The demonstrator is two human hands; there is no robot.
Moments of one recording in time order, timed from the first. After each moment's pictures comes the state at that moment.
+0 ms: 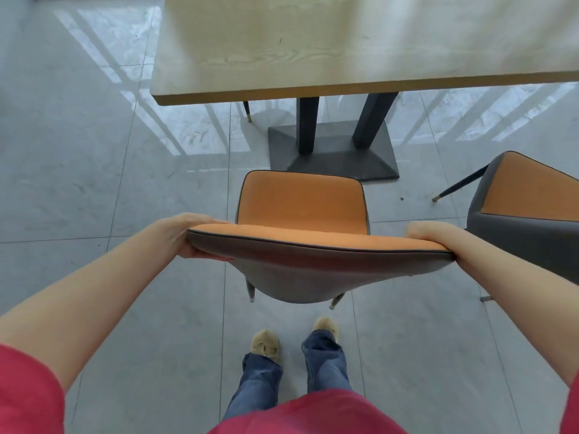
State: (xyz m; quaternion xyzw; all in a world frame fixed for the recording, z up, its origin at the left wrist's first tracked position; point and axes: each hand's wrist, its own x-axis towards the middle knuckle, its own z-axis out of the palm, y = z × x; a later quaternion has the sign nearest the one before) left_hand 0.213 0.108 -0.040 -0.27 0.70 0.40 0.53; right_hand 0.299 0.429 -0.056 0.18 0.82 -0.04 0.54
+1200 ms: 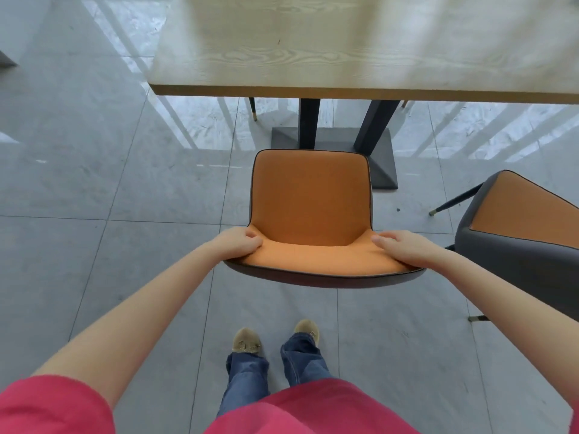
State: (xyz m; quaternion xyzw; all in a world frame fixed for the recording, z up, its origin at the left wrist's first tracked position) left_hand 0.270 0.211 -0.067 -0.02 0.88 0.15 0.44; right_hand 0.328 0.484 -0.082 0.18 0.88 -0.22 0.39
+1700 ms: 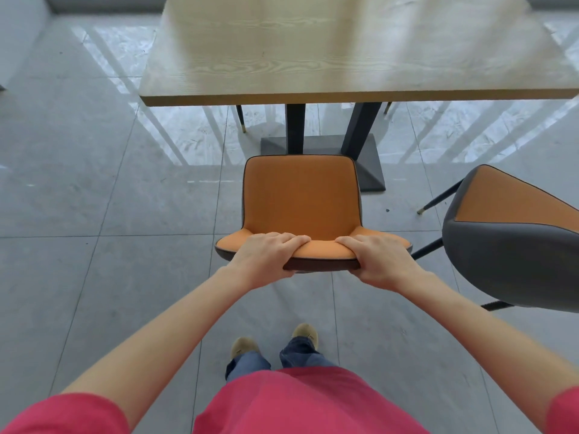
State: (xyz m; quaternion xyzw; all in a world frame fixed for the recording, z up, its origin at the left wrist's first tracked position) left_hand 0.324 0.236 -0.079 0.41 0.90 0.05 0.15; right_hand 0.380 0.443 -0.068 -0.10 0.98 -0.06 0.16
